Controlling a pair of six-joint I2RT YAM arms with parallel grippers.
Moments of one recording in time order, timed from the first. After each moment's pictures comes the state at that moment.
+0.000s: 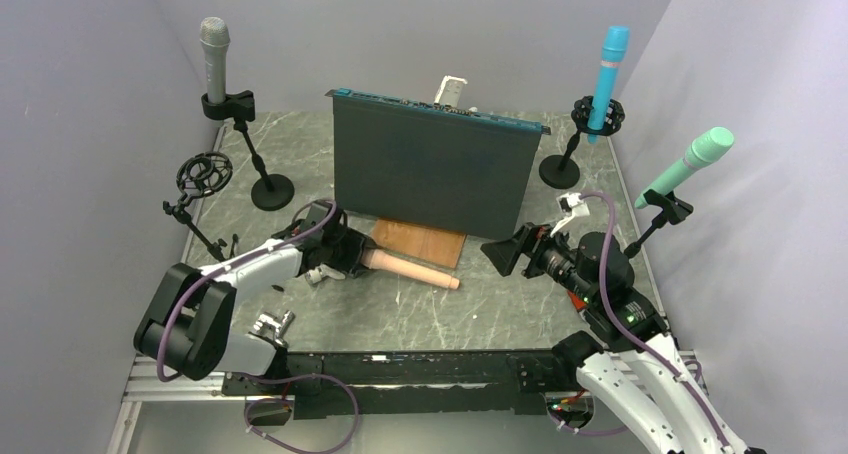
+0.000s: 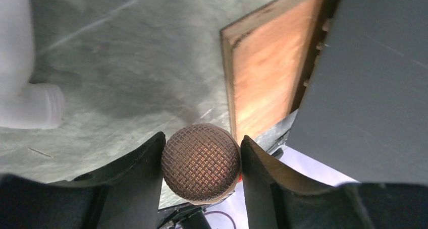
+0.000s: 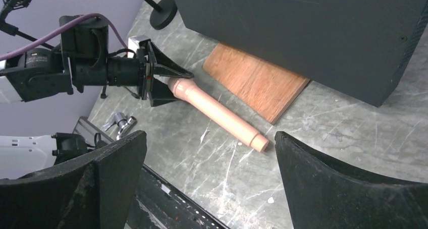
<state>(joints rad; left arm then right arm) -0.44 1.37 0.65 -0.24 0.19 -1.54 0.49 0.48 0.66 -0.44 -0.16 0.56</state>
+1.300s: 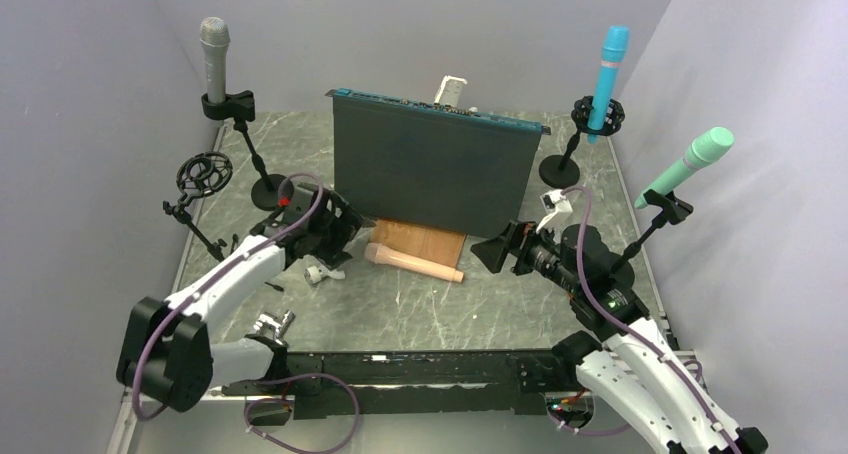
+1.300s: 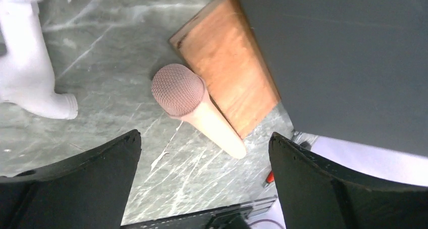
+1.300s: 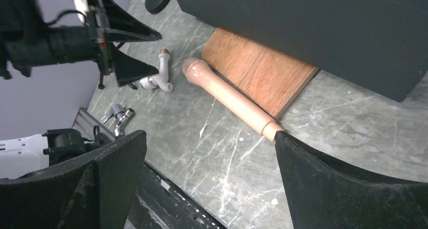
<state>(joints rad) -0.40 1.26 0.74 -0.39 0.10 -1.30 0.49 0.57 0.59 -0.35 -0.20 0.58</state>
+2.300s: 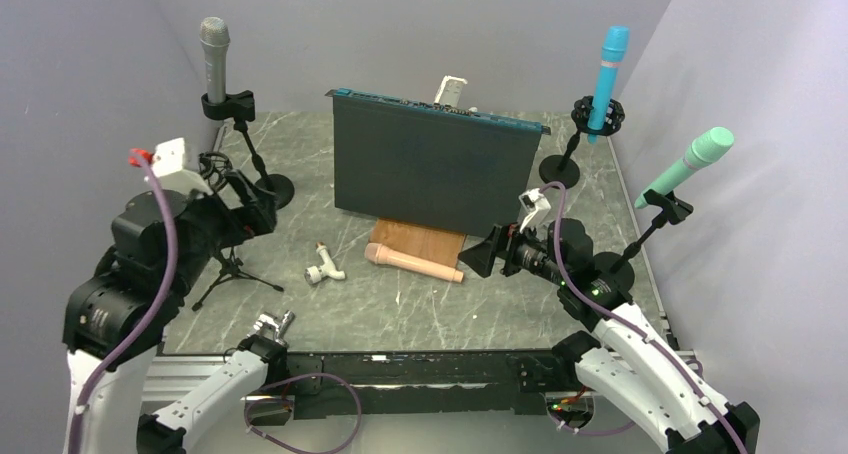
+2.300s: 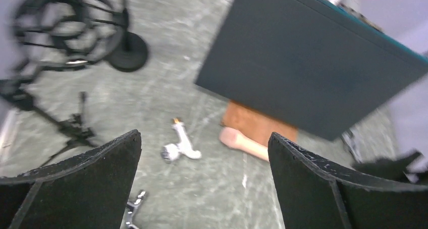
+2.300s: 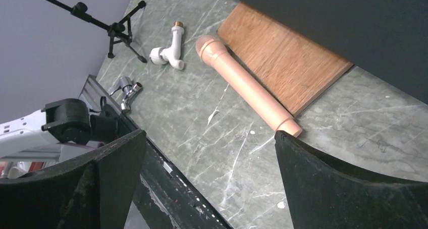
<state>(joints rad) -0.40 0.78 1.51 -1.09 -0.24 -0.48 0.49 0.67 0.54 -0.22 -0.35 0.55</state>
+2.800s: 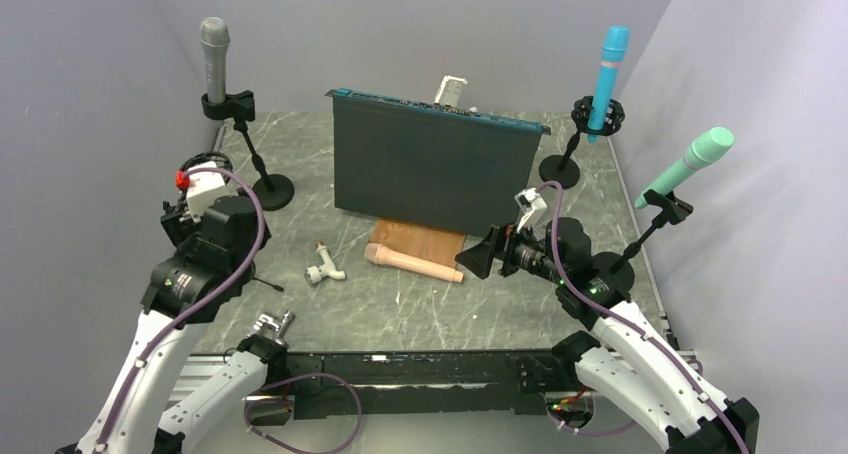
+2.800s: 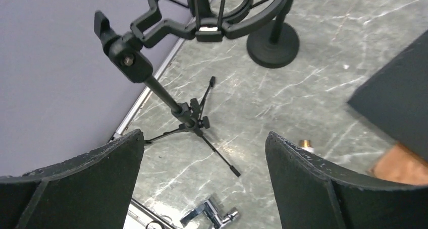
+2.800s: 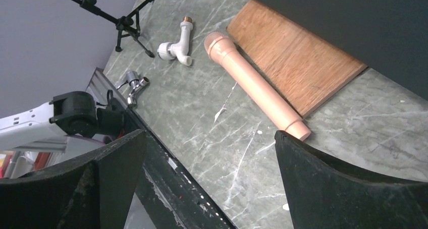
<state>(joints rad) -0.40 0.74 1.16 -1.05 -0.84 -0.45 0.50 0.69 0.54 -0.19 -0.39 0.54</state>
